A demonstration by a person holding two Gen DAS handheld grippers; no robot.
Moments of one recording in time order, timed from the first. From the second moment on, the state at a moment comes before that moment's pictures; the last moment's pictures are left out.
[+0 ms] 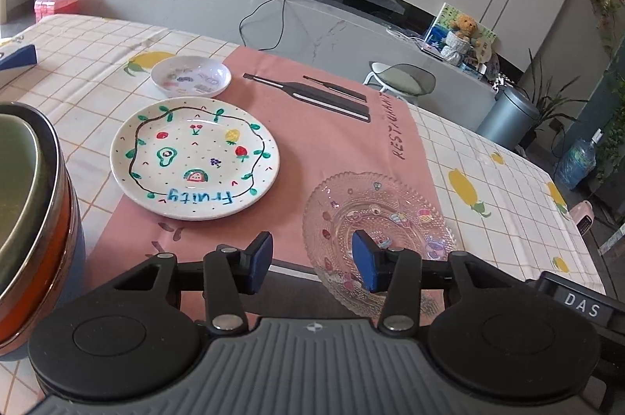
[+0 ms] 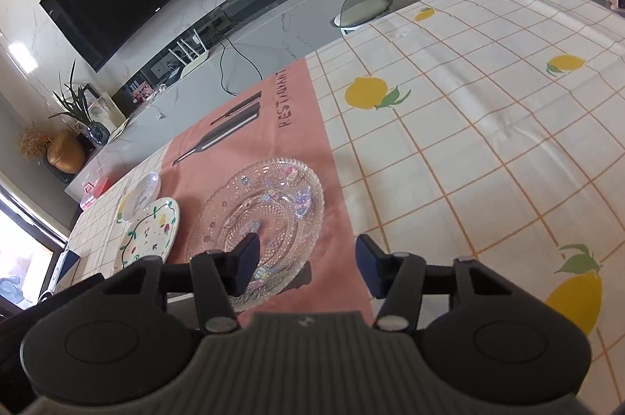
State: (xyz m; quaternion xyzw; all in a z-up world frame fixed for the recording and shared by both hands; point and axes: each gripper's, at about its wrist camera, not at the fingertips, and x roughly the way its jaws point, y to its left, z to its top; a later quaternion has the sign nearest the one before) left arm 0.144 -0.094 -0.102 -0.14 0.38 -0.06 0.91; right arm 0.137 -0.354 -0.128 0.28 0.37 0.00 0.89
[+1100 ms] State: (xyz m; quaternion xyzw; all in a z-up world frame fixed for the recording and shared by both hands) left arm 0.177 -0.103 -0.127 -0.15 0.40 -0.07 0.90; right arm 0.175 -0.362 -0.156 0.34 0.38 0.01 0.86
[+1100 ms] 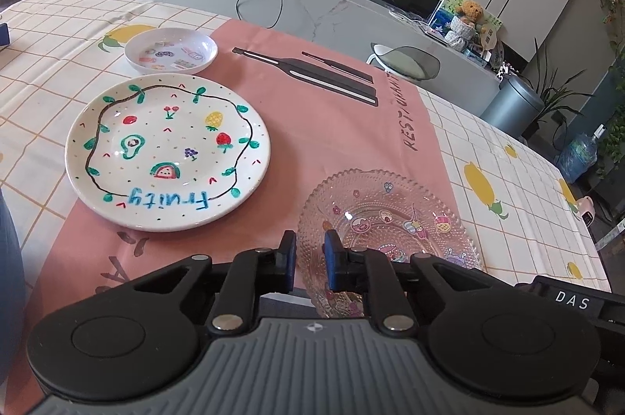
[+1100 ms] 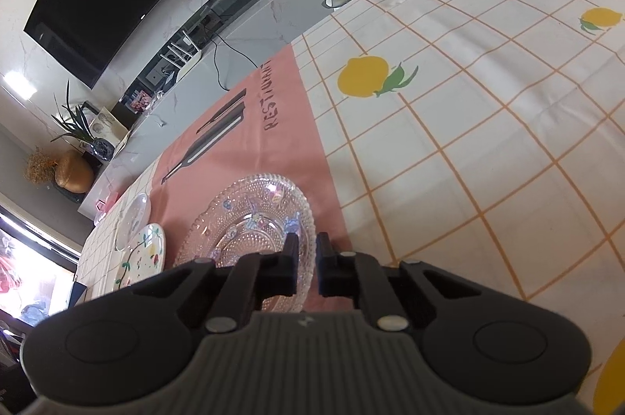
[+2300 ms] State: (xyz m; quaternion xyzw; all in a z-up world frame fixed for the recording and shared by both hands) left arm 0.067 -0.054 -0.105 -0.17 0.40 -0.09 0.90; right arm 0.066 -0.337 -0.130 0.34 0.40 0.03 0.85
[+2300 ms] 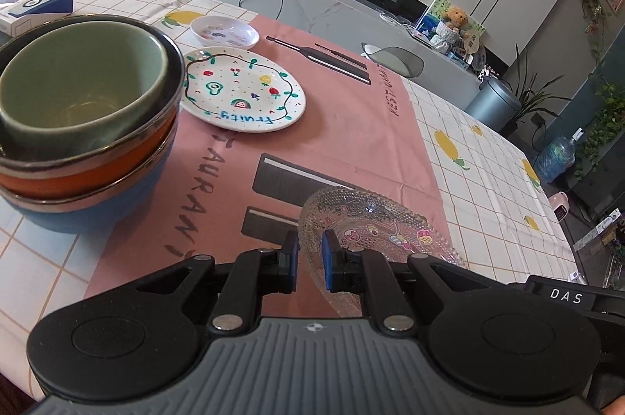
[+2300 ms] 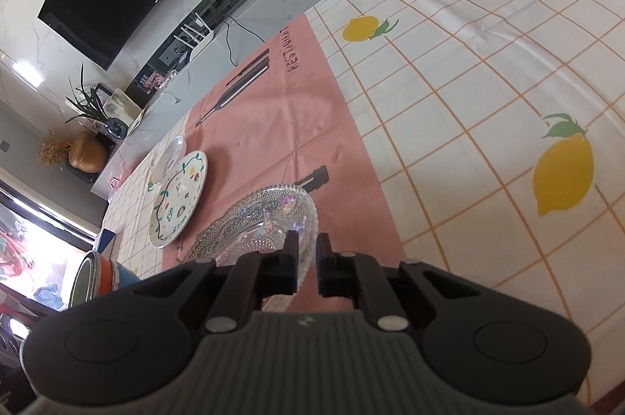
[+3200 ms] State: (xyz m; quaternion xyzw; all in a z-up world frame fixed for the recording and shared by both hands) left arm 0.047 -0.035 -0.128 -0.18 0.42 -0.09 0.89; right arm 0.048 -0.316 -0.141 0.31 0.44 0.03 0.85
